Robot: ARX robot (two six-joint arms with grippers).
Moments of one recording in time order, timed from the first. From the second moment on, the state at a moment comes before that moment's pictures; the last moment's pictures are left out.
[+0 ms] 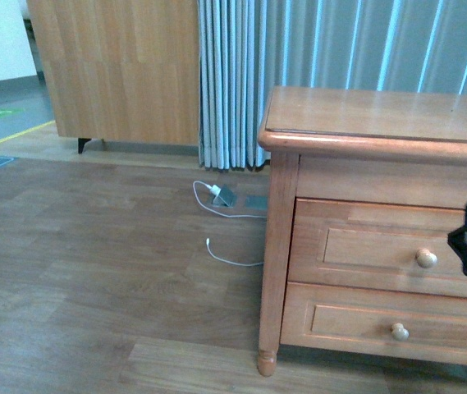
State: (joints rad) left arm 0.00 0.00 0.02 0.00 0.00 0.00; right arm 0.00 1.59 0.65 0.46 -0.05 0.09
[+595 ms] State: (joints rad) left arm 0.00 0.00 0.02 0.00 0.00 0.00; right arm -0.28 0.83 0.34 0.13 -0.34 0.05
